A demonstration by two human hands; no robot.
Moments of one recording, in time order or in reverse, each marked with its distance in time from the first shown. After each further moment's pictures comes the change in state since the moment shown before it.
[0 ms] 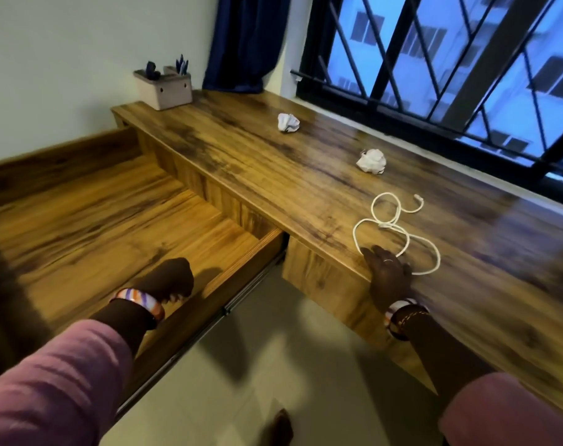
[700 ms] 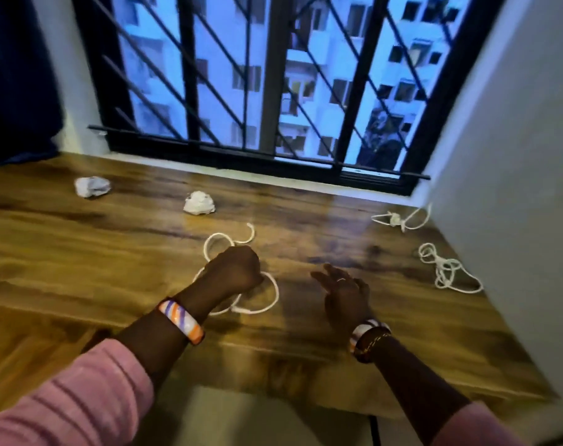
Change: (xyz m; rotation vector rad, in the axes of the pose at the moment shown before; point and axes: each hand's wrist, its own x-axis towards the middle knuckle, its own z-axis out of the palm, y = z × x) left_hand -0.103 0.352 0.011 0.226 0.204 1.033; right_hand -0.049 0.159 -0.051 0.091 0.167 0.265
